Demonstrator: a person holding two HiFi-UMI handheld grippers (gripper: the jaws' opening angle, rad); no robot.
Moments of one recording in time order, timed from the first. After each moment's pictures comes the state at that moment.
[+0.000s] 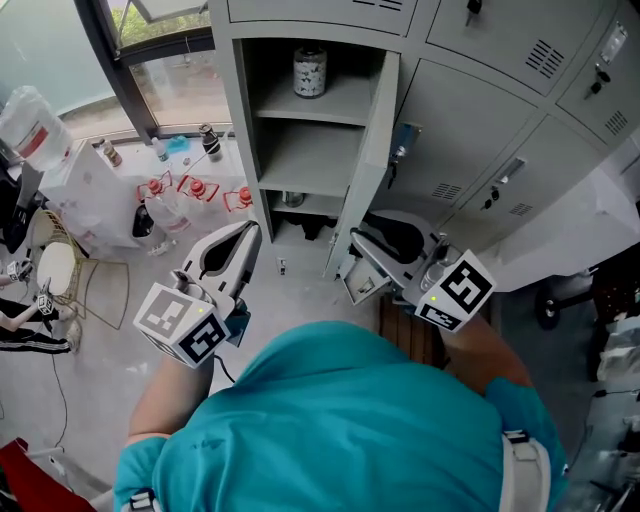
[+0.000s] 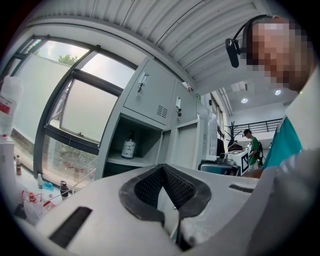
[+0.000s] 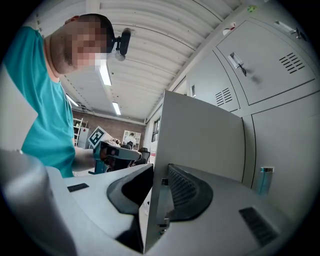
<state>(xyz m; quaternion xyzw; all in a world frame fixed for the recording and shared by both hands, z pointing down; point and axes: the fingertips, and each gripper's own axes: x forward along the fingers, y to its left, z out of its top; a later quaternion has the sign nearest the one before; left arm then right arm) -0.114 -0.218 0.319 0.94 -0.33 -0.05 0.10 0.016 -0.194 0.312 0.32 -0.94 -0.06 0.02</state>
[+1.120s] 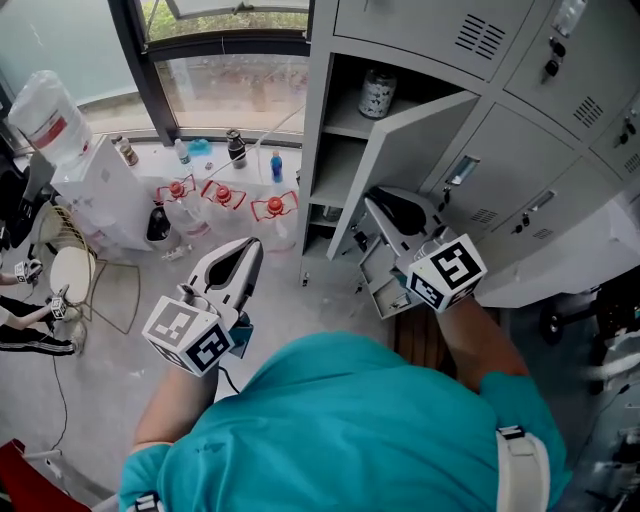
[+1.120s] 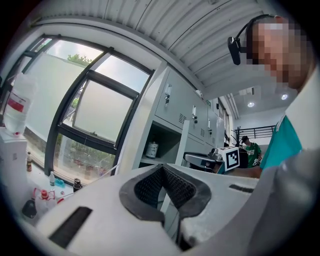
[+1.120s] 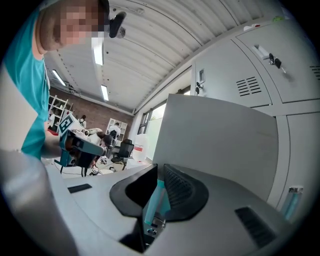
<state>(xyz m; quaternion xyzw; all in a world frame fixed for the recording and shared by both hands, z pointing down) -0.251 -0.252 0.340 0.92 -0.36 -0.06 0.12 -0.085 -0.297 0.310 0.42 -0.90 -0.10 0.07</state>
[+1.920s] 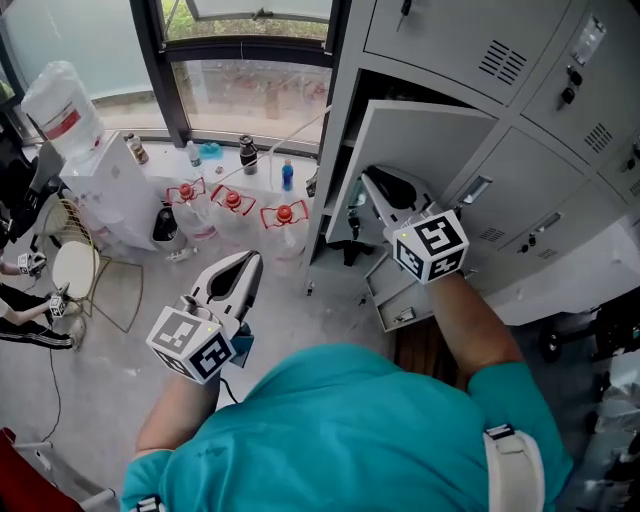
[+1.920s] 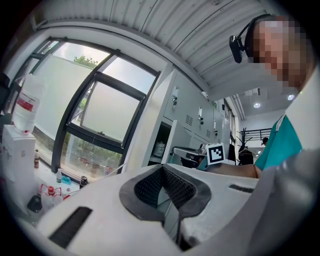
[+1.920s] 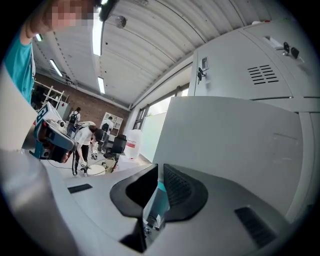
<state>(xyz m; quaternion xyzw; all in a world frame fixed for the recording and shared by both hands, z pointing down) -0.284 -0.254 0.353 0.91 -0.38 -0.07 0.14 -0.109 -0.371 0.309 0.44 -0.88 -0.11 0.09</state>
